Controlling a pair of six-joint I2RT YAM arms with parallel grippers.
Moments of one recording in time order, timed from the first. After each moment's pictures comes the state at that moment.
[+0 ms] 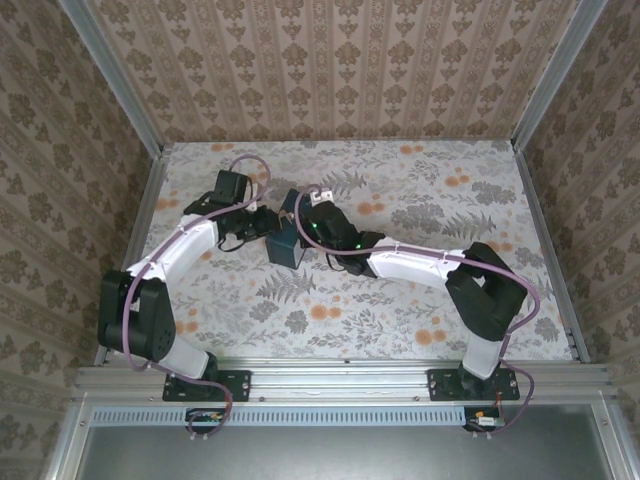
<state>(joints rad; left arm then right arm) -0.34 1.51 1.10 -0.58 0.34 -0.49 0.85 1.79 1.19 0.08 0.30 0.48</state>
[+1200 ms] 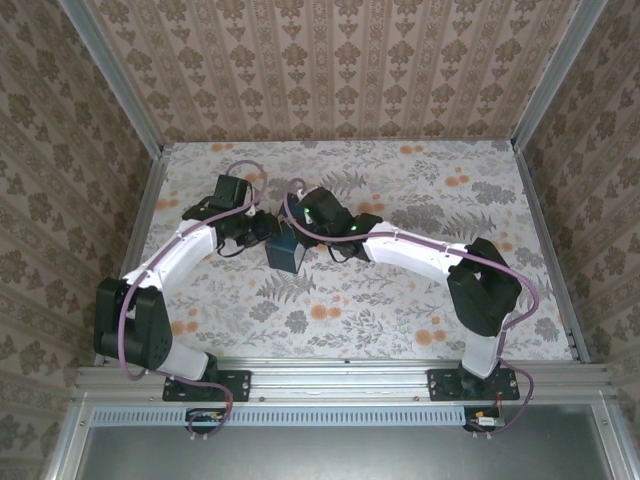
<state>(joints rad) -0.34 1.46 1.07 -0.60 0.32 -0.58 0.82 1.83 1.39 -0.28 0.10 0.33</state>
